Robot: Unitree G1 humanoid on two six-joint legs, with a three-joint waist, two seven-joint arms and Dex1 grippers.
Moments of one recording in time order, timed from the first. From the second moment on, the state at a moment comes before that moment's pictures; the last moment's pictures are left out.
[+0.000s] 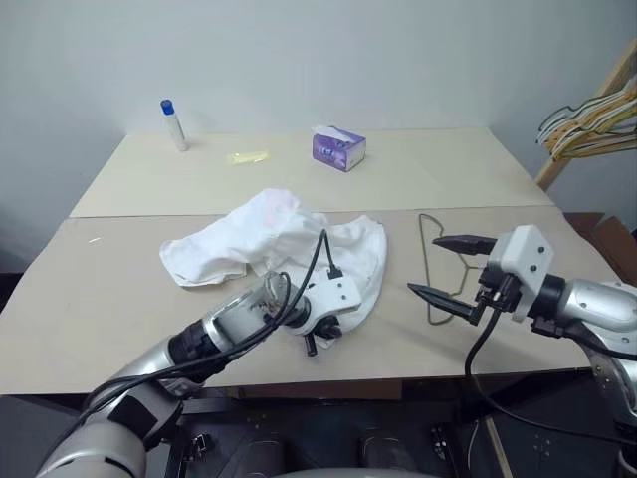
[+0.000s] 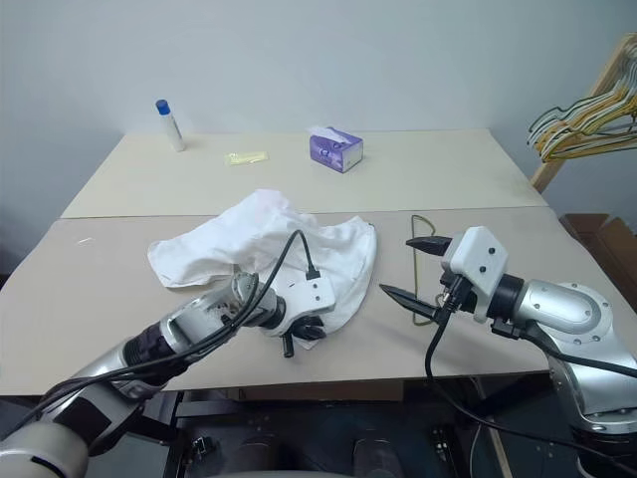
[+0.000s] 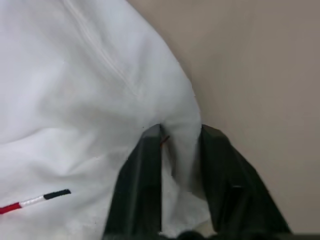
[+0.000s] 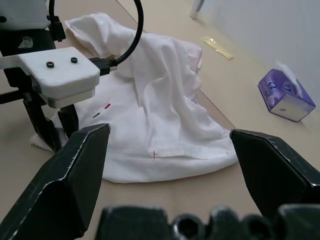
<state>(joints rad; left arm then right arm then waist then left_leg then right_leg) -0.69 0.52 -0.74 -0.20 -0.16 1.03 -0.79 -0.09 -0.81 -0.19 -0.51 0.45 0.42 0.86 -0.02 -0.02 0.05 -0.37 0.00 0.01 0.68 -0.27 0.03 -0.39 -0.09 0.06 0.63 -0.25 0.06</state>
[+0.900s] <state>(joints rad) -0.17 0.93 -0.03 -0.17 -0.29 0.08 -1.09 -0.59 -0.63 0.46 0.43 -0.59 -0.36 0.46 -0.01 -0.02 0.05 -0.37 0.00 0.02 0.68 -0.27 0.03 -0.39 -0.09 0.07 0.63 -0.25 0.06</state>
